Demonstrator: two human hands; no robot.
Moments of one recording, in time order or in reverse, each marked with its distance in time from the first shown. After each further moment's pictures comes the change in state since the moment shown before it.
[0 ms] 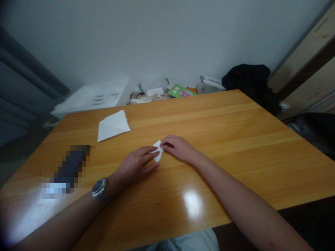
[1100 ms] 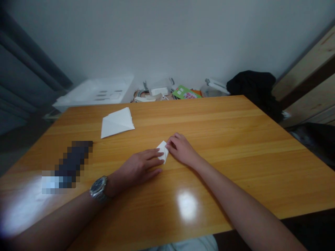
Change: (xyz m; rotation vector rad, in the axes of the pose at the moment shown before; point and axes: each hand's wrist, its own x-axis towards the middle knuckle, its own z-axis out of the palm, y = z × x) left_hand -0.006 0.003 -0.008 -0.134 -0.121 0.078; right_hand 0.002 -0.001 0.011 -0.208 0.070 0.117
